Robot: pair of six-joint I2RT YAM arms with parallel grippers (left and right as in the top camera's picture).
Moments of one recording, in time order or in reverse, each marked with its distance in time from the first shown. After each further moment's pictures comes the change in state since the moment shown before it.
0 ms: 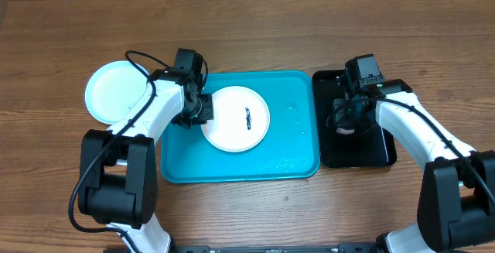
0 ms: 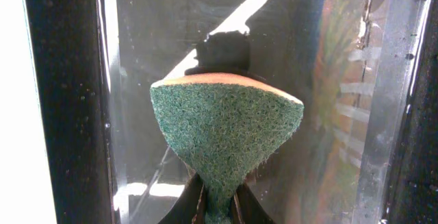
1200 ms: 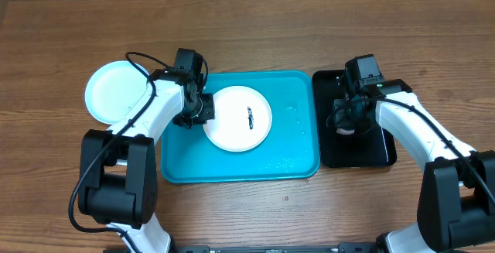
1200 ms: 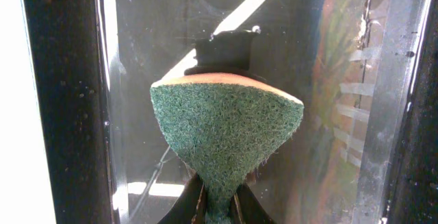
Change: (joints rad) left arm 0.000 0.000 0.000 0.003 0.034 -0.008; right arm 0.000 0.000 0.000 -0.004 0.000 0.000
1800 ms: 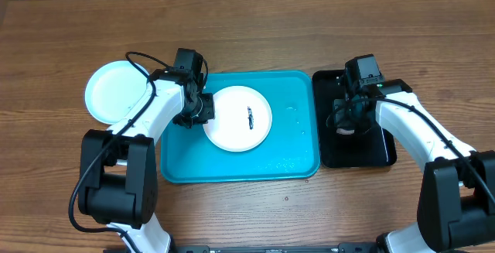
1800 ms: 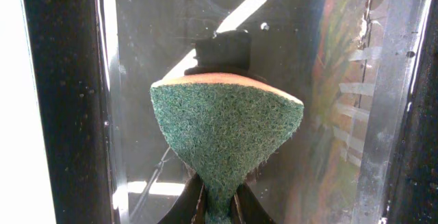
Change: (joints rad) left arm 0.000 0.000 0.000 0.003 0.000 0.000; right arm 0.000 0.000 0.000 0.000 0.000 0.000
